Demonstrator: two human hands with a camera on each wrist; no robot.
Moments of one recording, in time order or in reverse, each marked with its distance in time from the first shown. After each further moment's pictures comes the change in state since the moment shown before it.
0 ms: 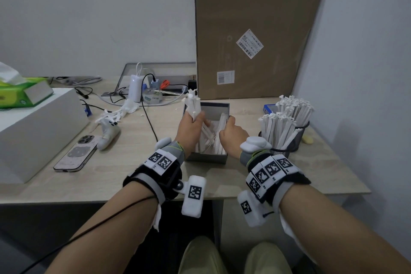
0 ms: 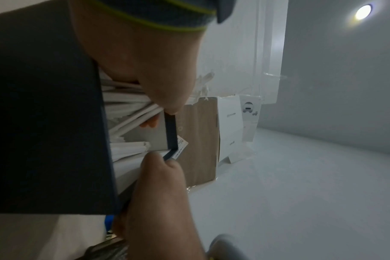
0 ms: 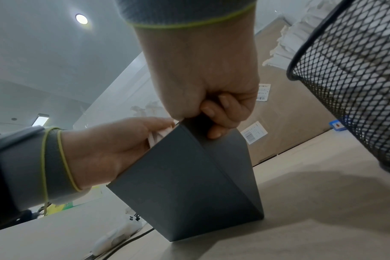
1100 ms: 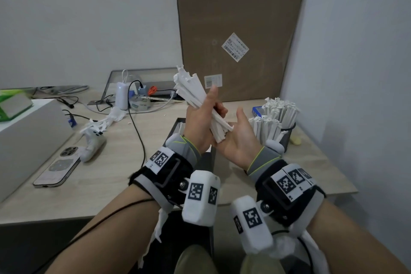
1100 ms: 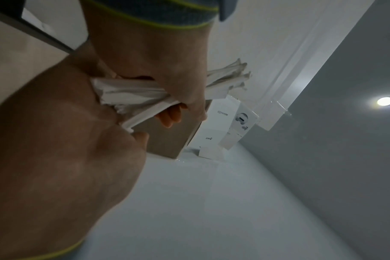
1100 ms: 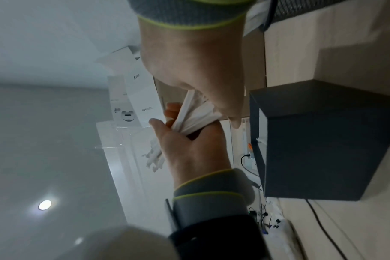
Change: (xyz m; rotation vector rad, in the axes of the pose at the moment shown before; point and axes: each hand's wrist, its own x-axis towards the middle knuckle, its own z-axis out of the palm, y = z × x) left_hand -0.025 0.078 0.054 -0.633 -0.096 -0.065; right_hand -0.011 0.015 -0.035 1.854 -0.341 0.225
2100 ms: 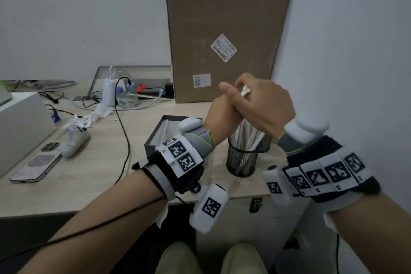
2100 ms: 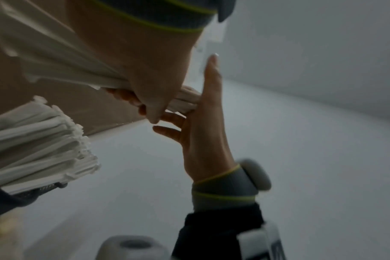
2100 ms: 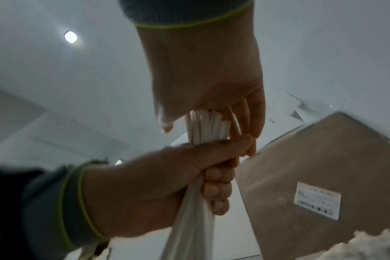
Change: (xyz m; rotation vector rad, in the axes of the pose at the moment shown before) left_hand -0.016 -0.002 0.065 1.468 -0.368 0.509; right_hand -0.079 -0.093 0.010 -2.006 0.337 -1.000
